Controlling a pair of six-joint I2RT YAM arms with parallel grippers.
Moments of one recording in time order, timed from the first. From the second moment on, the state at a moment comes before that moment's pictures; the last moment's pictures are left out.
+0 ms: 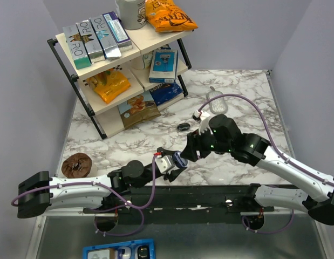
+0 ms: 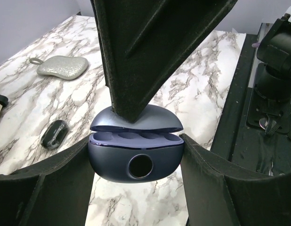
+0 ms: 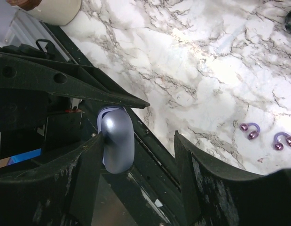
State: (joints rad) left arm -1.29 0.89 0.30 0.62 -0.16 0.10; right arm 0.92 1.06 1.03 -0.58 -0.15 0.40
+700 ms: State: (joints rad) left arm -1.29 0.88 0.29 0.64 -0.17 0.10; right arm 0.90 0.99 0.99 -0.55 -0.23 0.39
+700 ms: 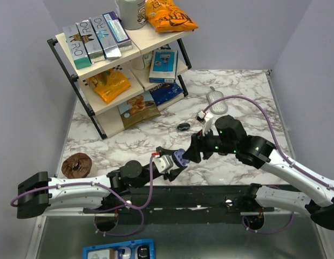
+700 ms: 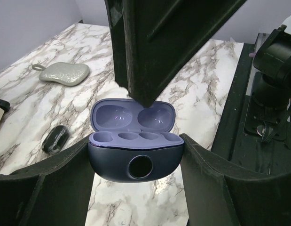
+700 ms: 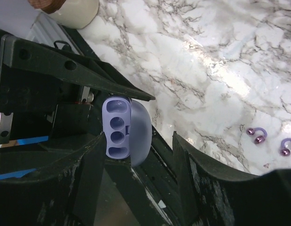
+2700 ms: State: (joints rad) left arm -0.90 0.92 0.54 0.36 0.68 -0.26; right arm 0.95 0.83 1.06 -0.79 -0.19 -0.07
